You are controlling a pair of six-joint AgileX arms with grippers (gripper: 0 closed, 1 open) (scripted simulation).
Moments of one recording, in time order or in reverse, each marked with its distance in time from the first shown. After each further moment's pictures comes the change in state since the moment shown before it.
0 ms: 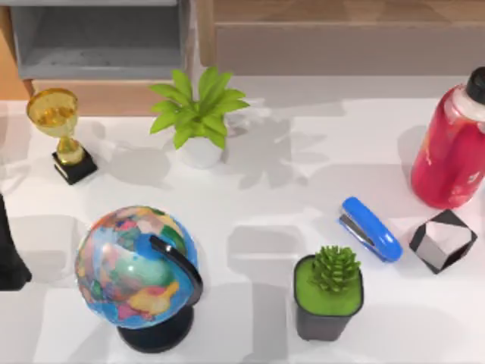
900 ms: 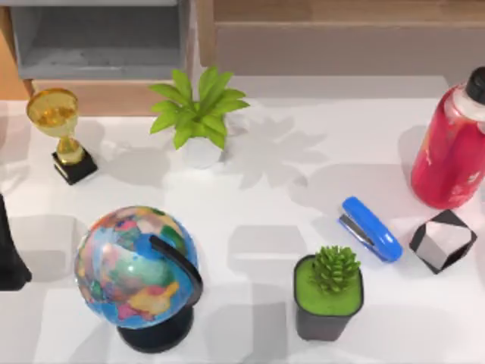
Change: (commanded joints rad) left arm 0.000 0.000 0.000 0.000 0.000 0.000; right arm 0.141 -0.233 -0.086 -0.200 0.045 0.068
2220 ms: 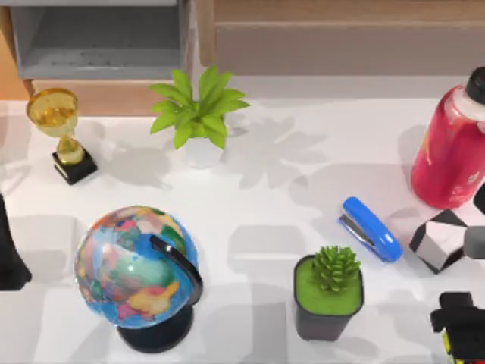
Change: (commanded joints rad) left arm 0.000 0.000 0.000 0.000 0.000 0.000; right arm 0.600 -0.422 -0.926 -1.011 0.147 0.420
